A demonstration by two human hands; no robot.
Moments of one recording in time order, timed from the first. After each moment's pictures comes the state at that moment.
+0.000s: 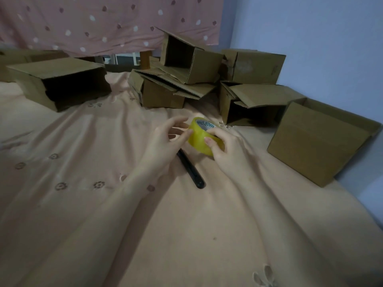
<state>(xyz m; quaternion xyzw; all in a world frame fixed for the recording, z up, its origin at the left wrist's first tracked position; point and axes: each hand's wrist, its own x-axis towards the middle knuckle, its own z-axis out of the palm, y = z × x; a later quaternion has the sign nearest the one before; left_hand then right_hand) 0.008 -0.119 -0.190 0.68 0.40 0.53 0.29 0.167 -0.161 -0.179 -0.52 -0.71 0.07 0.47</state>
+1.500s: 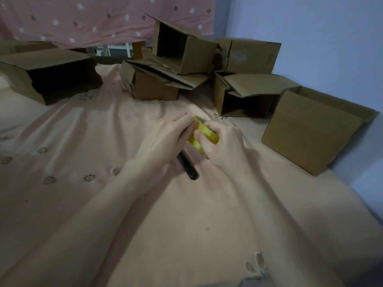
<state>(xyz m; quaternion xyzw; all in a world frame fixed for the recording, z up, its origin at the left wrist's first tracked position) 0.016 -0.130 -0.181 0.84 0.32 0.44 -0.06 0.161 -0.174 -0.174 -0.57 -0.68 0.05 0.46</state>
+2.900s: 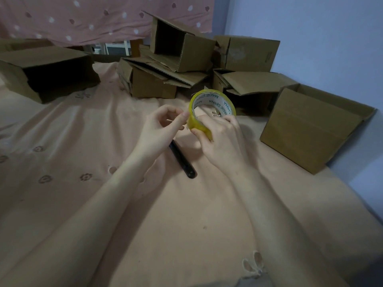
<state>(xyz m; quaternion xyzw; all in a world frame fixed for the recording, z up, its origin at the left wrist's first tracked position) 0.024 -0.140 -0.171 0.63 0.42 0.55 0.36 0.165 -0.166 -0.177 -0.54 -0.74 -0.15 0.37</state>
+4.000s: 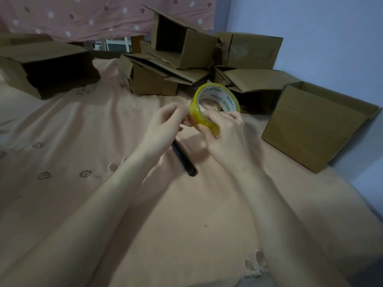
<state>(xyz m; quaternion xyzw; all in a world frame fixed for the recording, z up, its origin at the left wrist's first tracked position) 0.030 -0.147 -0.164 0.62 0.40 0.53 0.42 0.169 -0.168 -0.176 -0.55 -0.72 -0.07 0.42</state>
